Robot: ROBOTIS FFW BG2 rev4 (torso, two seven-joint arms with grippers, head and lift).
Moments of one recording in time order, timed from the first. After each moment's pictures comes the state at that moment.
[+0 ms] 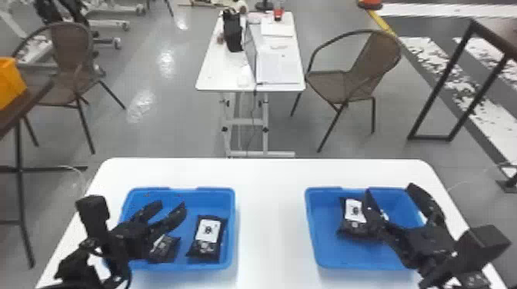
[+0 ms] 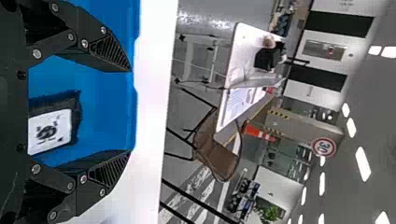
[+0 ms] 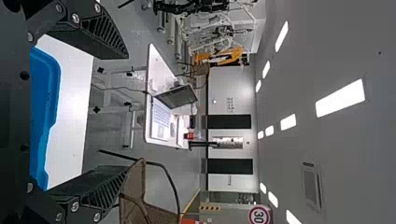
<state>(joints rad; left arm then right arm) 0.11 0.01 0.27 -1.51 0.10 0.31 -0.62 0.36 0.00 -0.19 -1.71 -0.07 -0.21 0.39</state>
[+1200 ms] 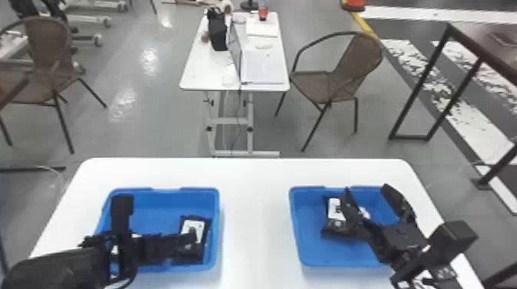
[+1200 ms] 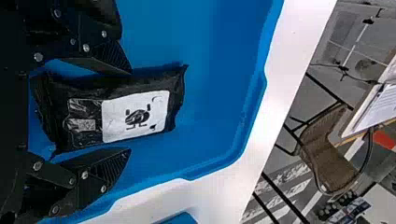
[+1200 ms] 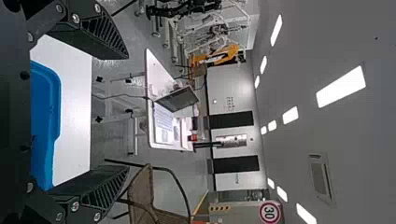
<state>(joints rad) -0.23 0.13 0.08 -1.00 0.17 0.64 -0.65 0.33 0.00 -0.17 -1.67 -0.15 -0.19 0.38</state>
